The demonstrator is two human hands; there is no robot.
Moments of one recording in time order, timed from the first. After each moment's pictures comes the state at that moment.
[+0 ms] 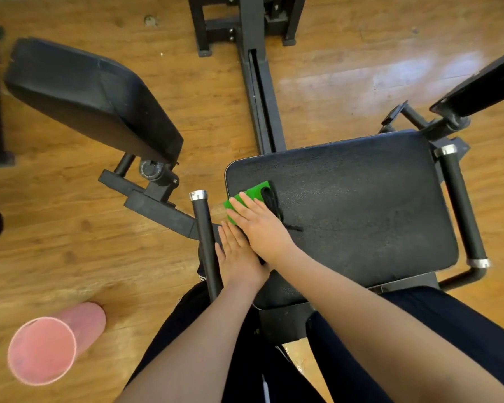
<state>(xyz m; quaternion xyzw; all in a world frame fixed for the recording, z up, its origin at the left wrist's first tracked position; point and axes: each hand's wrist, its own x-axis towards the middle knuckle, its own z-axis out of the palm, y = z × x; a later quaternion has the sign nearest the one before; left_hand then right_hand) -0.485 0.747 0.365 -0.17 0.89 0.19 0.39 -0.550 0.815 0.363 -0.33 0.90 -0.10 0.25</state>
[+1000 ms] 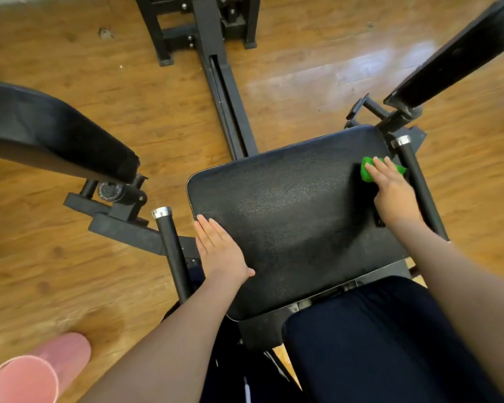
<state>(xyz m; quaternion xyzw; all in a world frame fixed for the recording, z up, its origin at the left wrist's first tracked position) -0.520 0.776 0.371 -0.09 0.89 0.01 0.45 -0.595 1.084 0.380 0.07 0.99 -0.08 0.12</state>
